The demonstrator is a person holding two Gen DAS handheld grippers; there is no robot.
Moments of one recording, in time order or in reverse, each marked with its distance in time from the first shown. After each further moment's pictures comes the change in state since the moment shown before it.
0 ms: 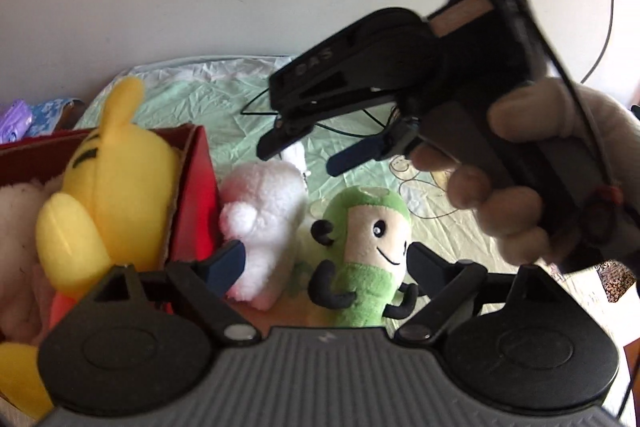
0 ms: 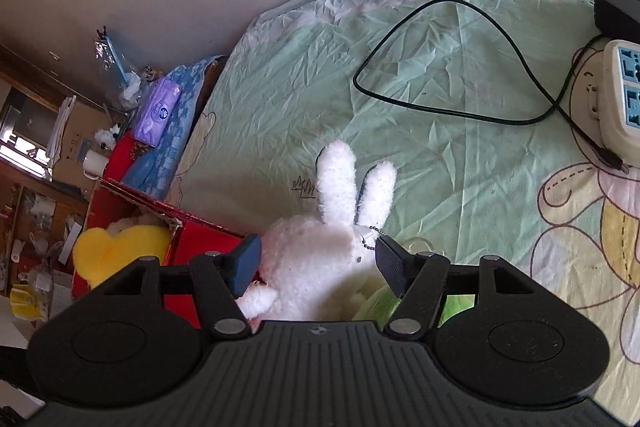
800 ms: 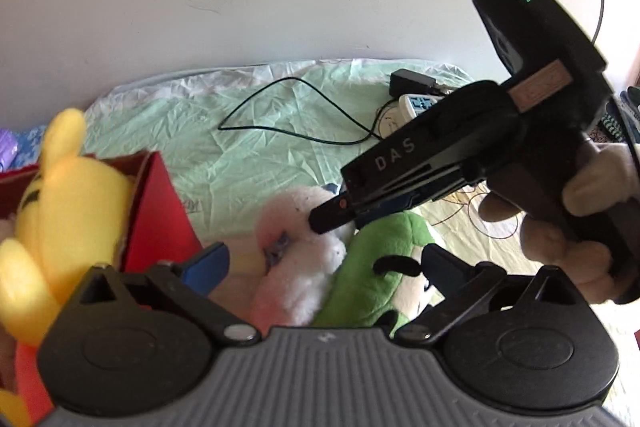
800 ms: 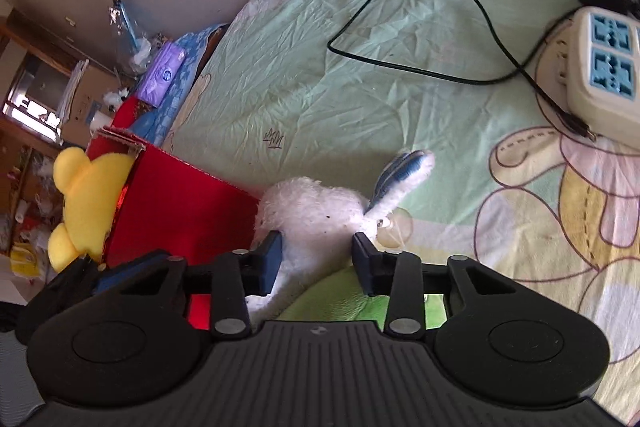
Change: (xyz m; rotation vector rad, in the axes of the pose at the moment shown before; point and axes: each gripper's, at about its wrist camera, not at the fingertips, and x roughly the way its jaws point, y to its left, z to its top) left arm 0.030 -0.017 0.012 0.066 0.017 -0.030; right arm -0.019 -0.052 -0.029 -0.062 0.056 0.050
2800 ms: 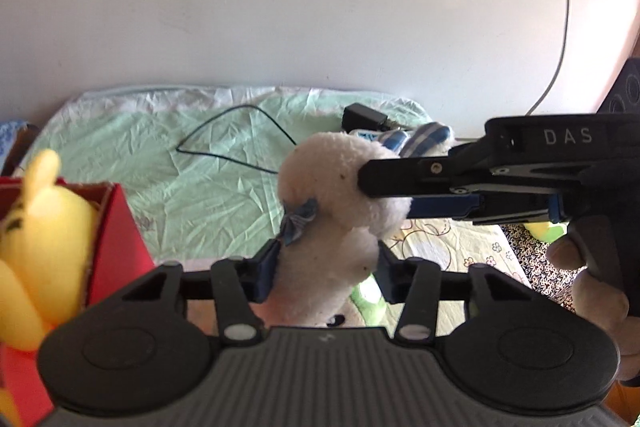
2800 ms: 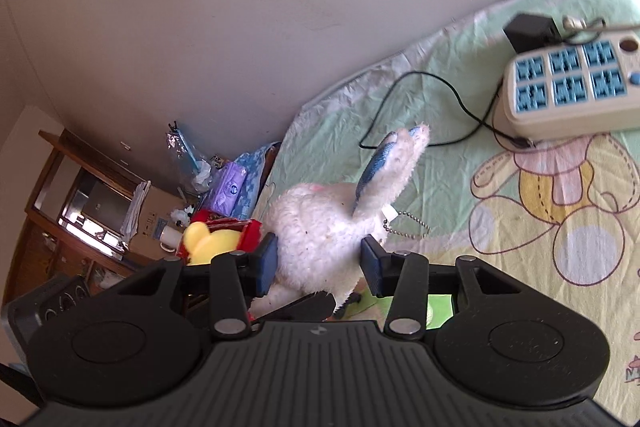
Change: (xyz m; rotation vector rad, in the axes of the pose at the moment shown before) left arm -0.051 0.010 0.014 -0.058 -0.101 -0.123; right arm -0.099 0.020 -0.057 0.122 -0.375 0.164
